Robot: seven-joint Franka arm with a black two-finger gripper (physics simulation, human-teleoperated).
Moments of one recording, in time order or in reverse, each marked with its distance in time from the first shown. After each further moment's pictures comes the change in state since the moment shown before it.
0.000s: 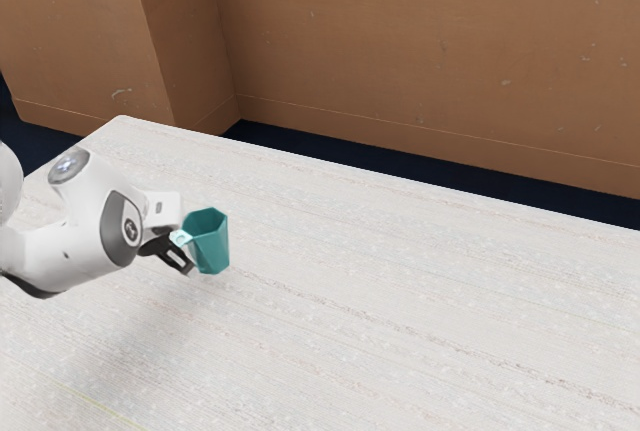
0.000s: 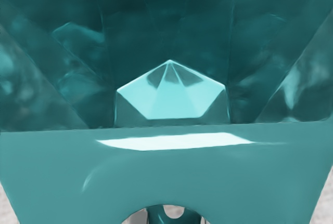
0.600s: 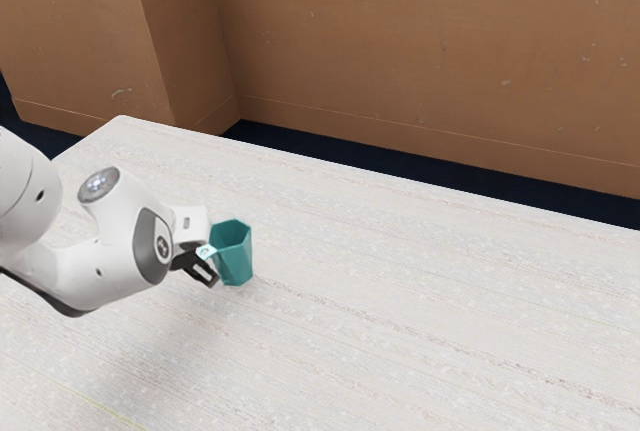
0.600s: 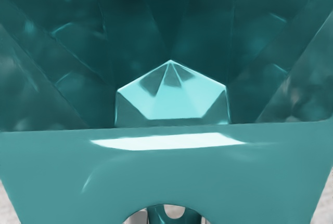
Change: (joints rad) arm -0.113 0.073 -0.005 0.008 -0.138 0.075 0.013
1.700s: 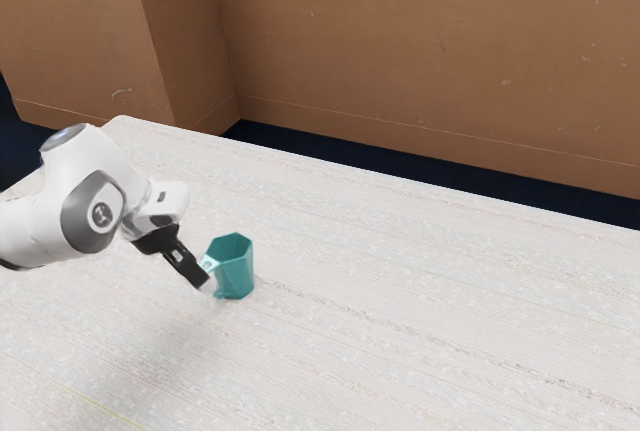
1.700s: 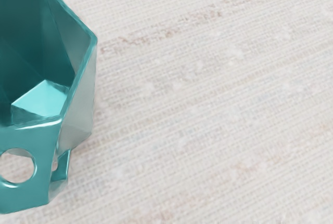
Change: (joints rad) arm 0.016 -0.375 0.048 -0.040 0.483 -0.460 -0.244
